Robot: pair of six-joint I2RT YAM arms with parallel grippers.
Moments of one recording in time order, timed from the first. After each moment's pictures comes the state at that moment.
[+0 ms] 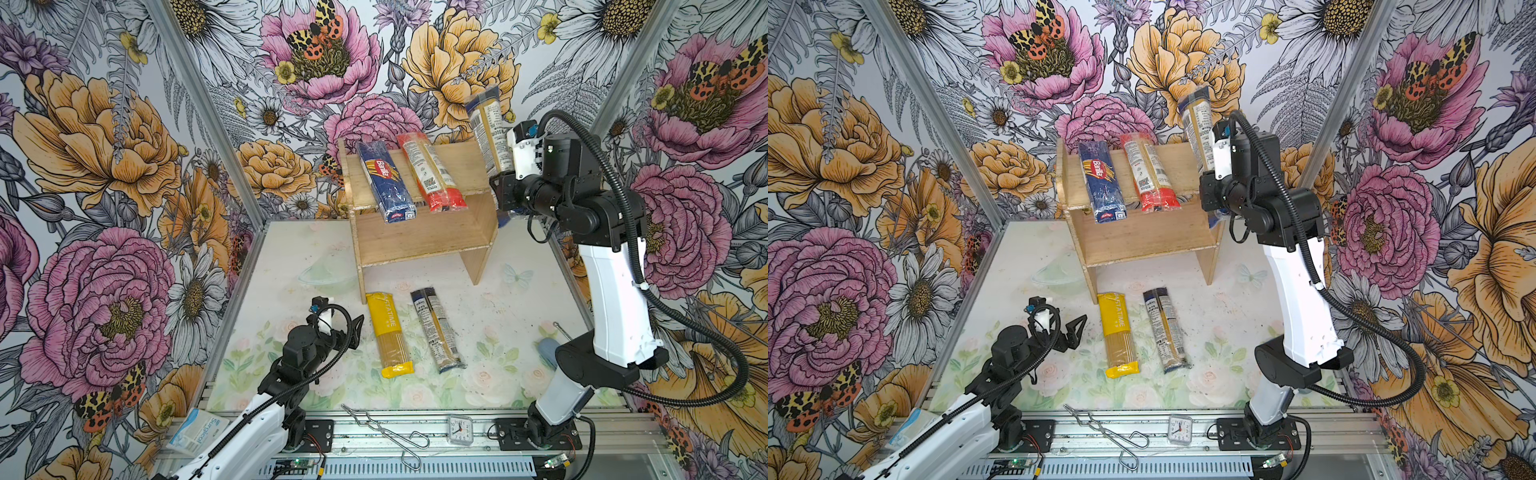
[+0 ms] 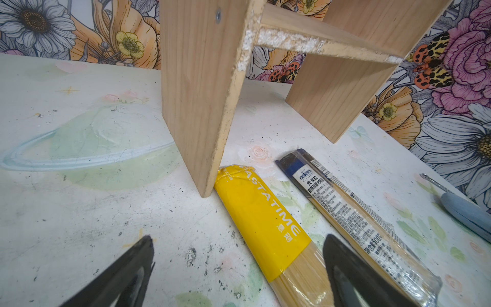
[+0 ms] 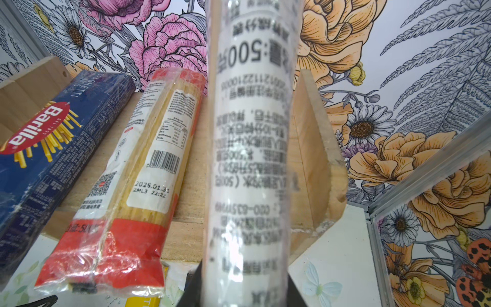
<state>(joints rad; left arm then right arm) -0.43 0.63 0.16 0.21 0.04 -0.27 0.39 1.73 2.61 -1.29 0.12 0.02</state>
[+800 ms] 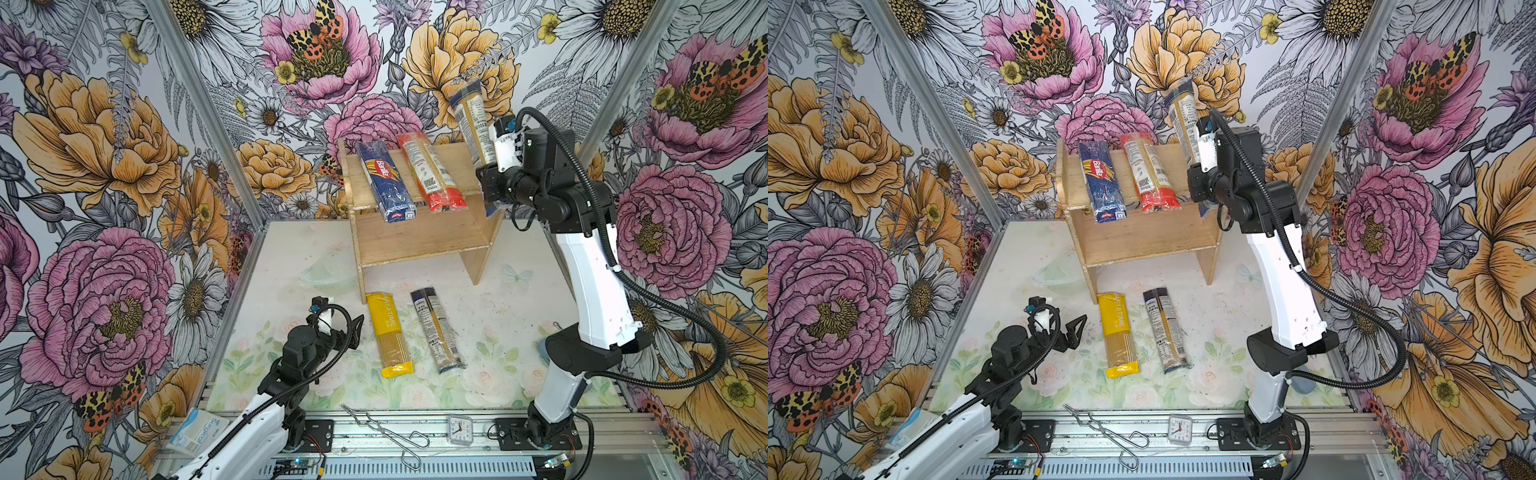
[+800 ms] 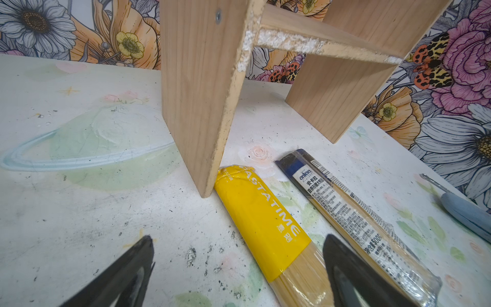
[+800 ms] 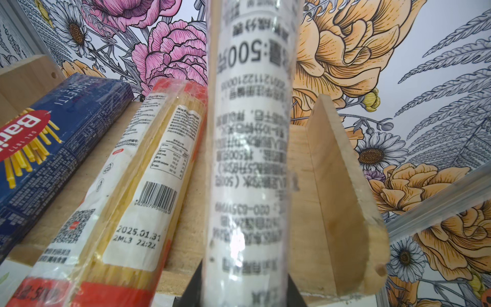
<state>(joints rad) -0.43 0.63 0.16 0.21 0.04 -0.27 0.39 1.82 2.61 -1.17 0.11 -0.06</state>
